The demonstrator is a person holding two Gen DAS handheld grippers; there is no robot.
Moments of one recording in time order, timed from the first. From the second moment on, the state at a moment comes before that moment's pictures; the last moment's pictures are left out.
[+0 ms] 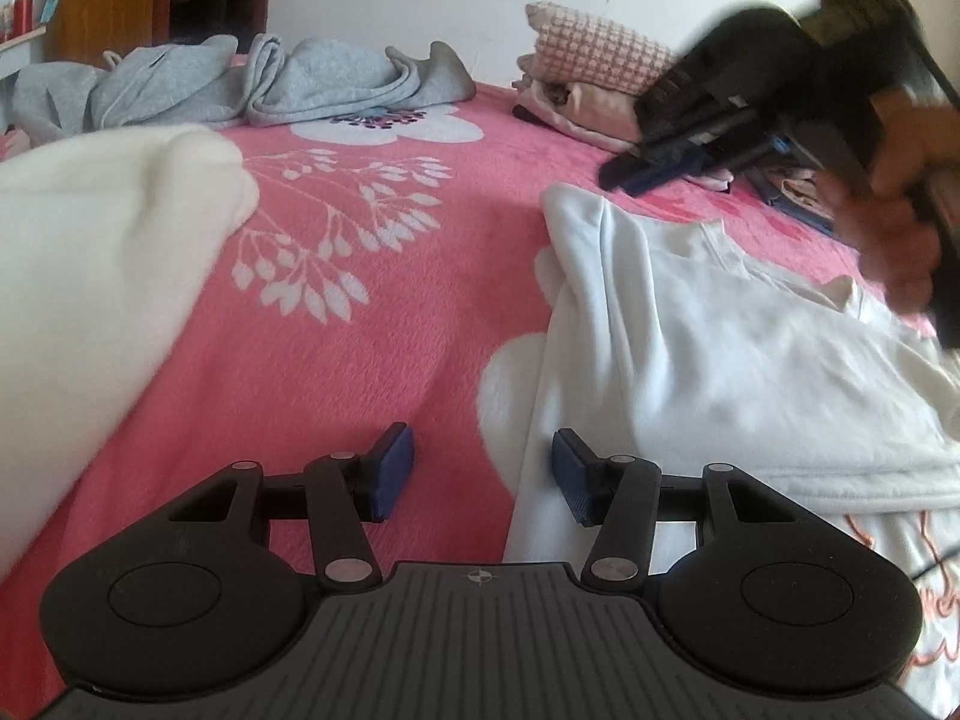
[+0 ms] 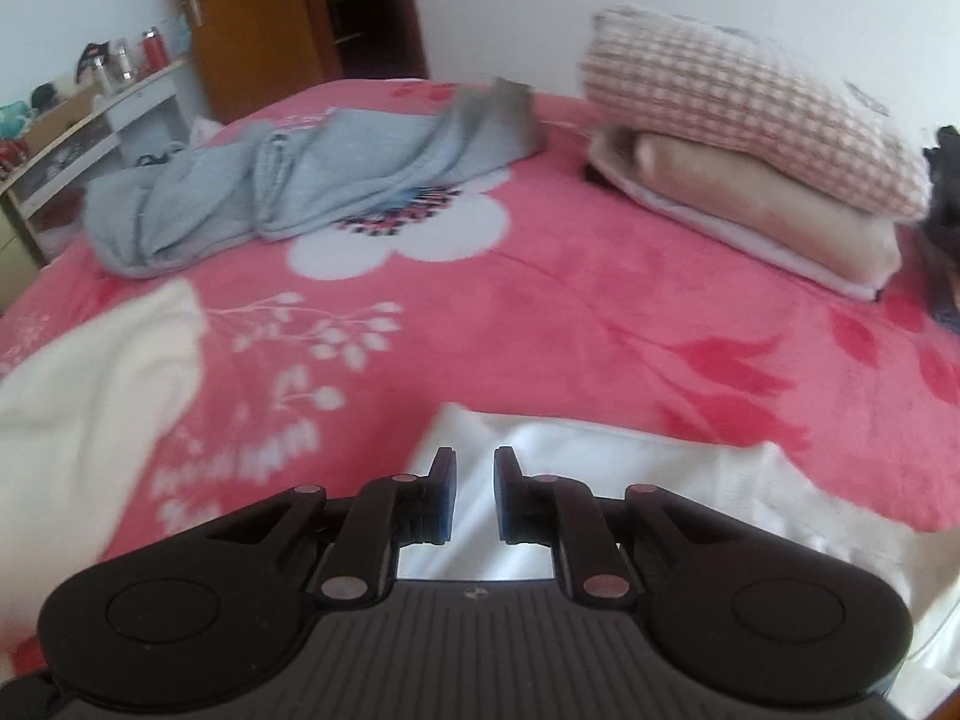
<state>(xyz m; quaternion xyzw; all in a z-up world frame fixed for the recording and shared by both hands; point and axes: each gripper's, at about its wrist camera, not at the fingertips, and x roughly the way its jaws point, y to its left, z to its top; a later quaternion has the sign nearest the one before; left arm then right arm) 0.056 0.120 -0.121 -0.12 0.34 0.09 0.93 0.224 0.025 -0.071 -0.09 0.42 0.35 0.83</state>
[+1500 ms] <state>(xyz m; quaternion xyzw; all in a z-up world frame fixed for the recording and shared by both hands) 0.155 0.194 -0.140 -0.35 0.32 -0.07 0.88 0.257 -0.033 -0.095 -0.10 0.44 0.36 0.82</state>
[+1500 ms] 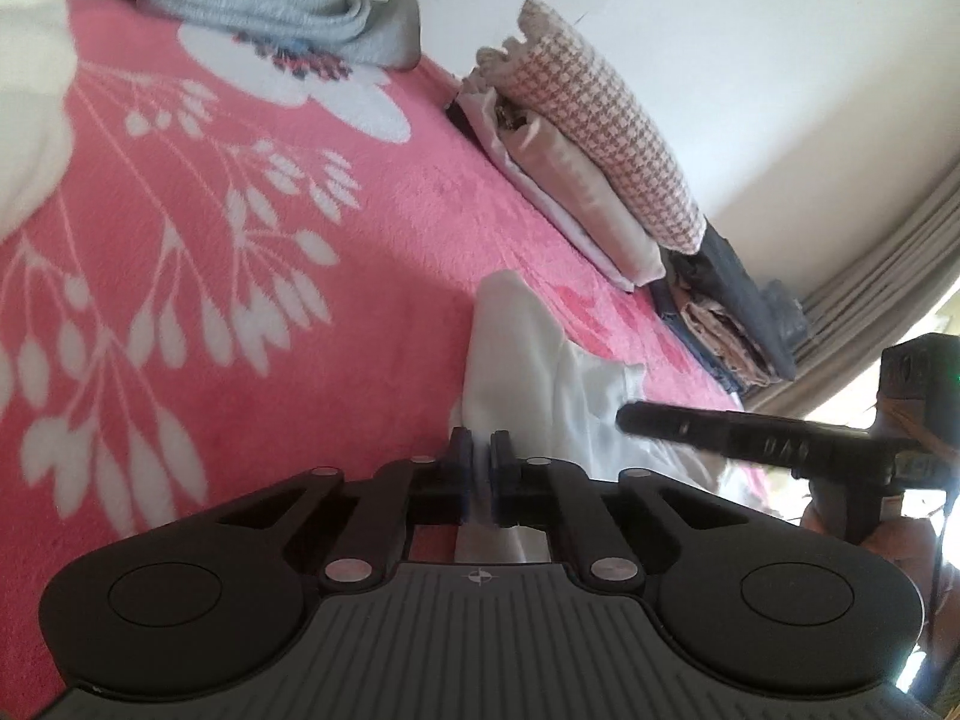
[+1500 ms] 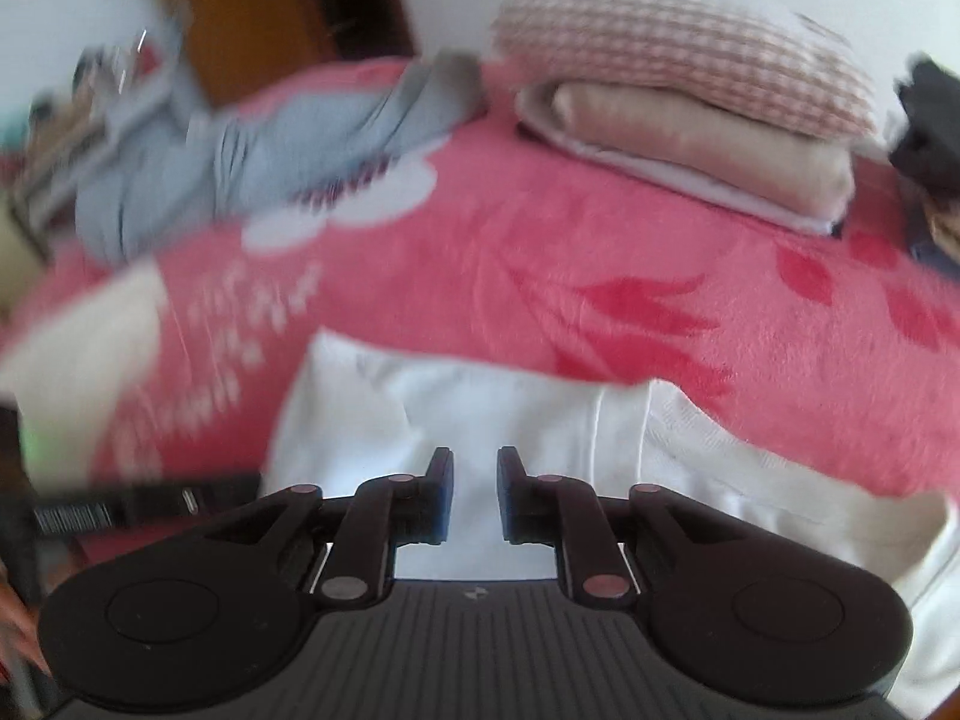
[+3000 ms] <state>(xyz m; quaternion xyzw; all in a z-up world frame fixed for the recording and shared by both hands) 0.115 0.170 -0.087 -0.20 0.29 -0.06 0.93 0.214 -0.129 -0.033 0.03 0.42 0.27 0.87</state>
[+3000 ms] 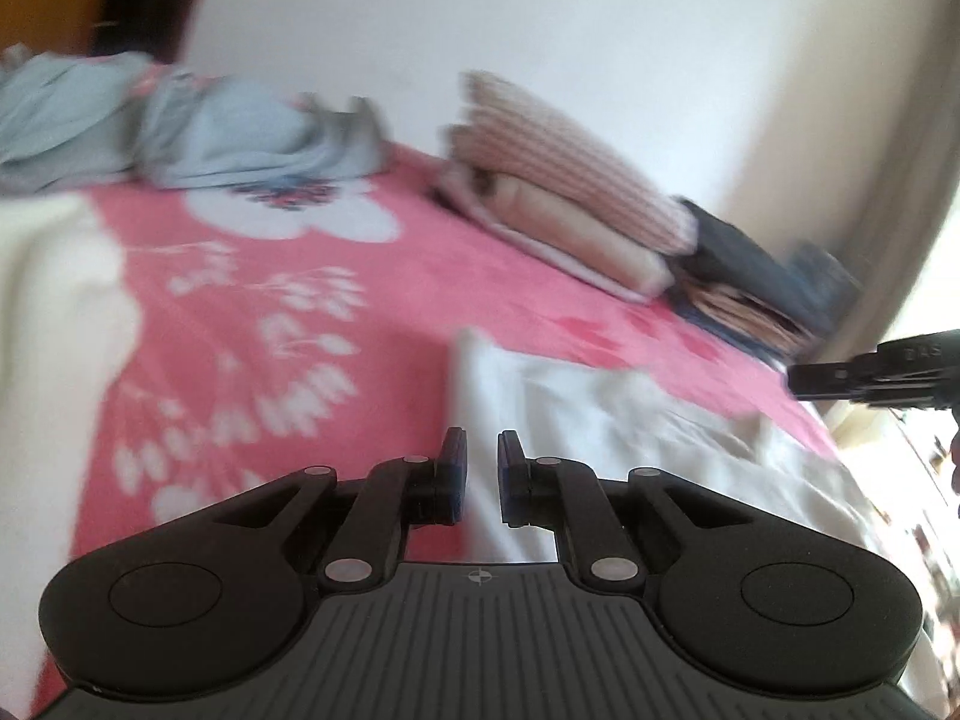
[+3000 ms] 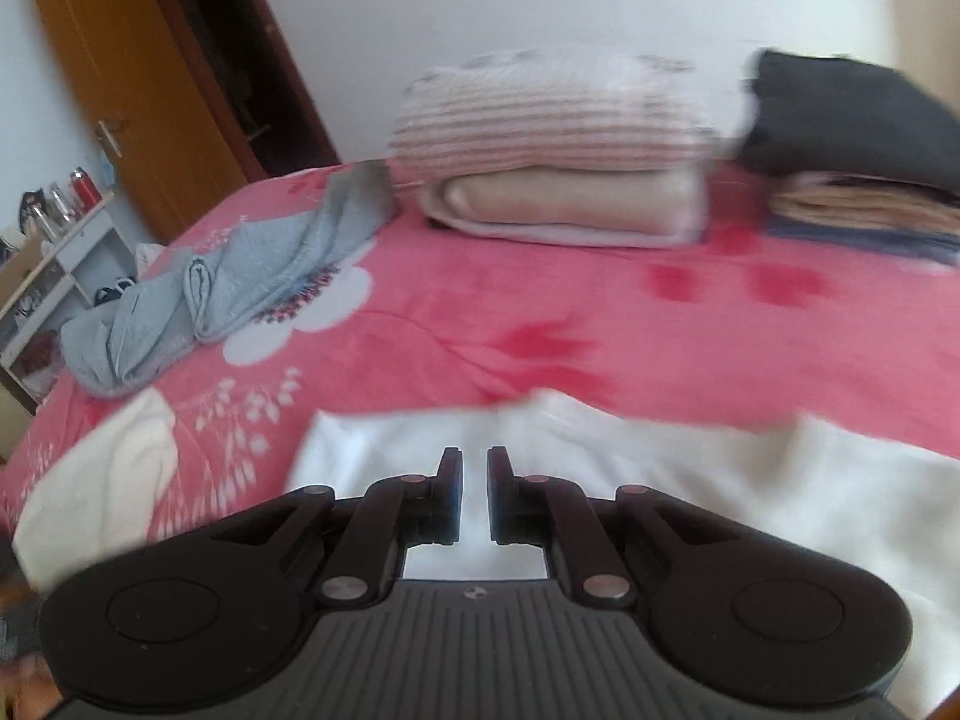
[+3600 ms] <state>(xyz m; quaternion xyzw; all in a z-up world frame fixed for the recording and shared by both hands) 0.119 0.106 -0.109 -0.08 0.38 -0.11 0.91 0.164 -0.326 -0.106 0.01 0.40 0.06 0.91</state>
